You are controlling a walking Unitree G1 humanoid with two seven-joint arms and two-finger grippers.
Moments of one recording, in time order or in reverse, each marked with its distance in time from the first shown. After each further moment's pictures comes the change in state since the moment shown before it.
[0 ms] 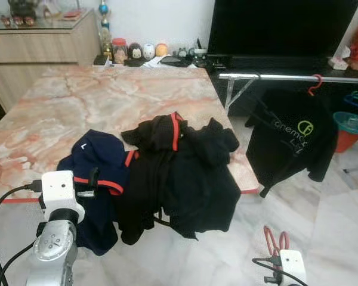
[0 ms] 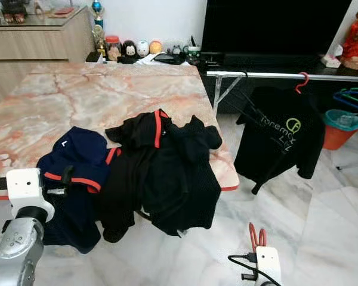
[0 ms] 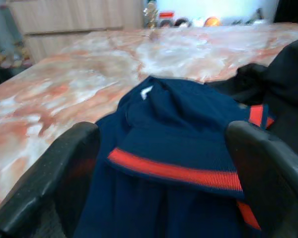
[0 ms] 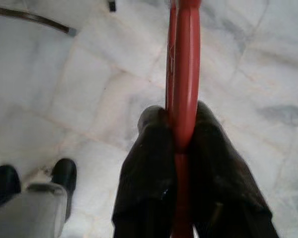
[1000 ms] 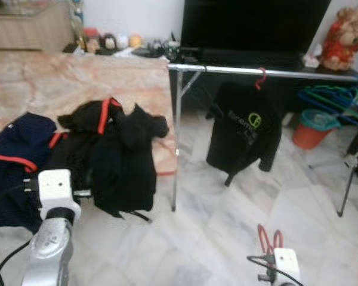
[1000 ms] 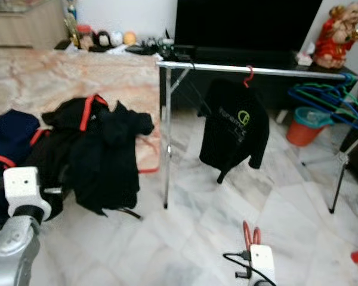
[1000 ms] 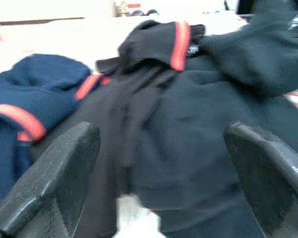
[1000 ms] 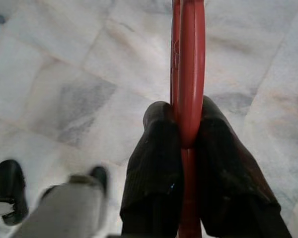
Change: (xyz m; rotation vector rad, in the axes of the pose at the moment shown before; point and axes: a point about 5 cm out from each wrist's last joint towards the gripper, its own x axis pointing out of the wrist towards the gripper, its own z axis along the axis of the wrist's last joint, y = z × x) left arm 0.005 0.000 0.000 0.005 0.006 -0.005; right arm 0.001 0.005 0.004 0.006 -0.009 0.013
